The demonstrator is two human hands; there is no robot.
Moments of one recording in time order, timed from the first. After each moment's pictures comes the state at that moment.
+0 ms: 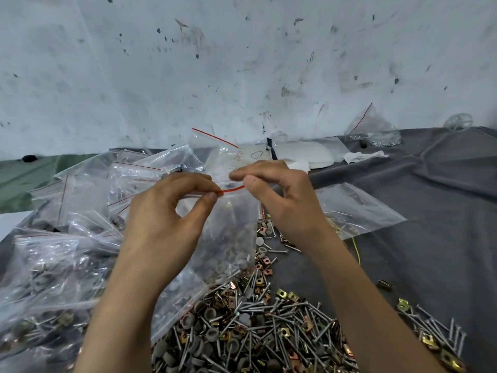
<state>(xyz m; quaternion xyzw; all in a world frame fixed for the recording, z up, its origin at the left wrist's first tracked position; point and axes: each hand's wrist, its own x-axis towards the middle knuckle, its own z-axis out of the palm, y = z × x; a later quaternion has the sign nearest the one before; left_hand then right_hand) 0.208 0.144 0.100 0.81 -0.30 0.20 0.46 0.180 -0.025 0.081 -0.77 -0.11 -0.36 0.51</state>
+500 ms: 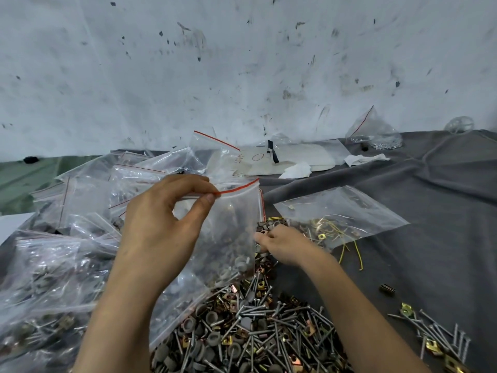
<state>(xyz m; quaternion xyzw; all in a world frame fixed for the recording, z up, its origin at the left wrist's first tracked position) 0.209 0.148 0.101 0.80 -0.28 0.20 0.48 0.219 -0.050 0.000 -0.91 0.16 0.05 0.39</state>
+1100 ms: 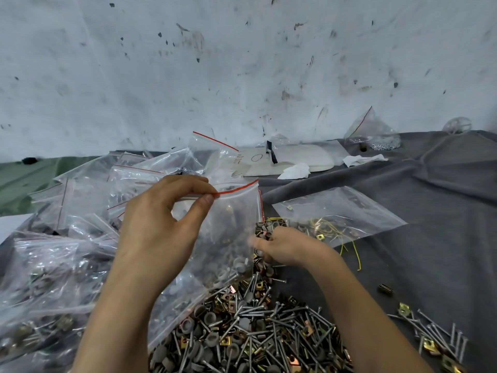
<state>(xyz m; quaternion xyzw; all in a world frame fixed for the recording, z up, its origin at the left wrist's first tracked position) 0.207 0.147 0.102 0.80 -0.29 0.20 0.48 0.212 -0.054 0.008 -0.92 0.13 0.08 0.35</state>
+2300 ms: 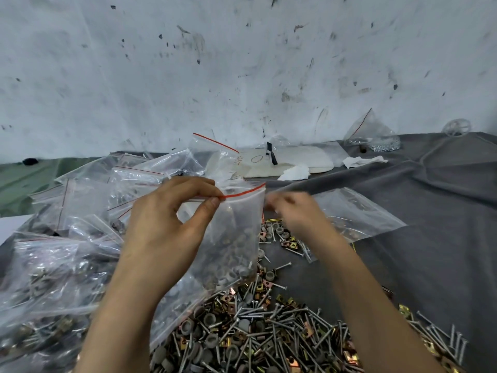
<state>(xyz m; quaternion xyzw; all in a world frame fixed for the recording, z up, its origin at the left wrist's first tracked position) 0.207 0.145 0.100 0.80 -0.32 0.20 0.47 0.198 -0.056 0.050 -0.83 0.14 -0.16 0.51</state>
